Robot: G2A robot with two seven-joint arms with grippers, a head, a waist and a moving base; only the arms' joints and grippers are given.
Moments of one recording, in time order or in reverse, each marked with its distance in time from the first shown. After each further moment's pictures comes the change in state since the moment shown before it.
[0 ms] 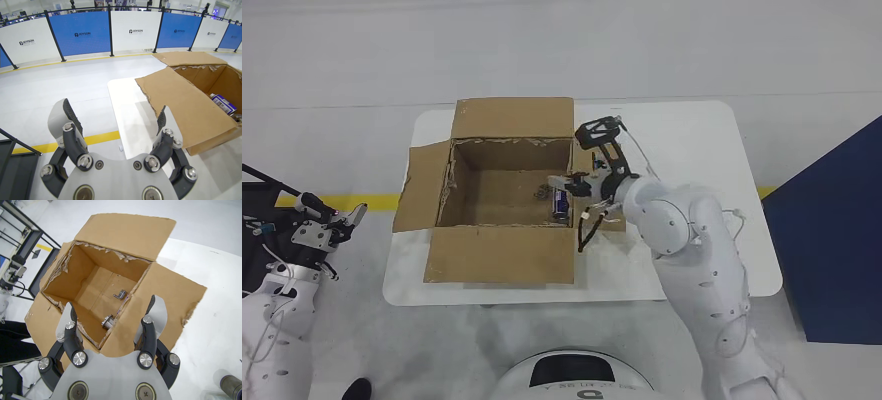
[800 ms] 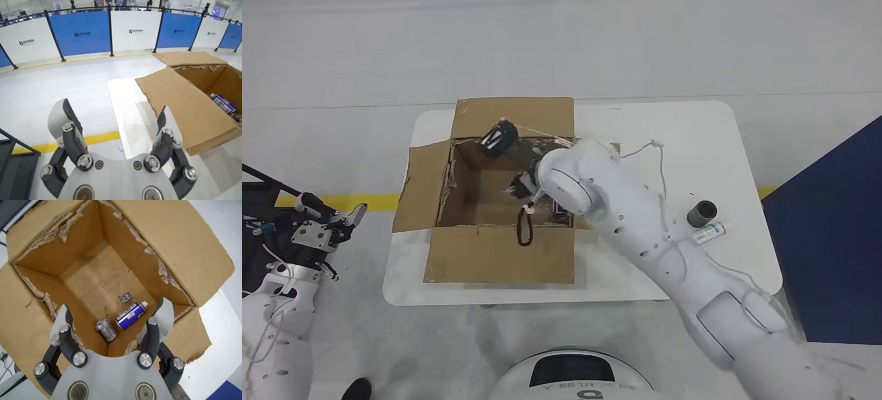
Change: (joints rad) left arm 0.000 0.000 0.000 0.000 0.000 0.000 0.000; right arm 0.513 -0.111 -0.461 0.517 -0.003 -0.081 0.168
